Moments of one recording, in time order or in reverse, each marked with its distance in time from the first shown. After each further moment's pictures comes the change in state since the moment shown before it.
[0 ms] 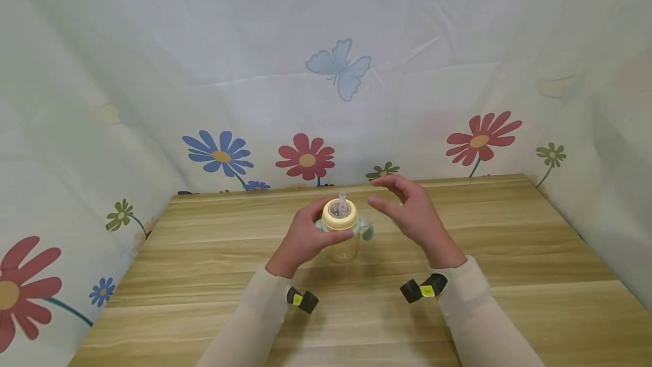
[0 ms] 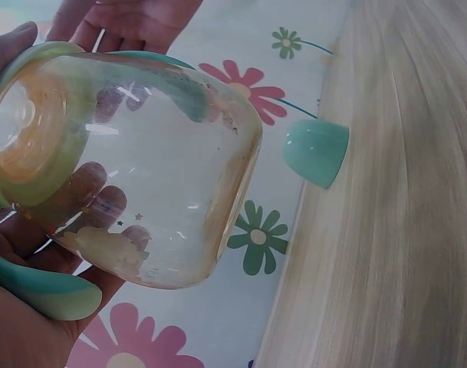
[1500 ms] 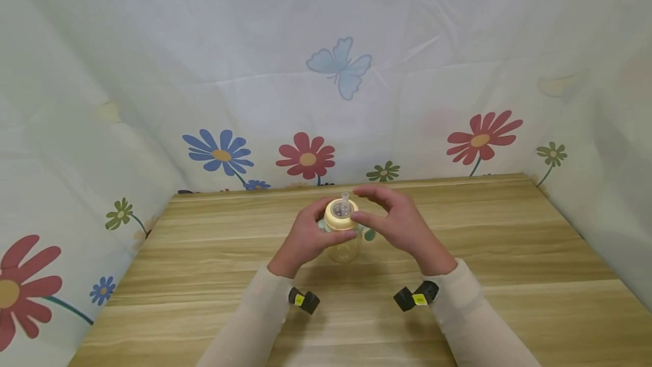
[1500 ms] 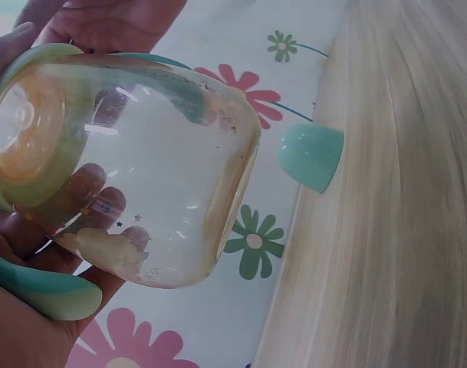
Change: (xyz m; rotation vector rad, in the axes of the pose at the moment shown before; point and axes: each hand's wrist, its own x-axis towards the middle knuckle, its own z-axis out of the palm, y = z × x) left_hand 0.000 0.000 0.002 -0.001 -0.022 0.052; right_hand -0.007 -0.011 0.021 -0.072 -0.131 -0.032
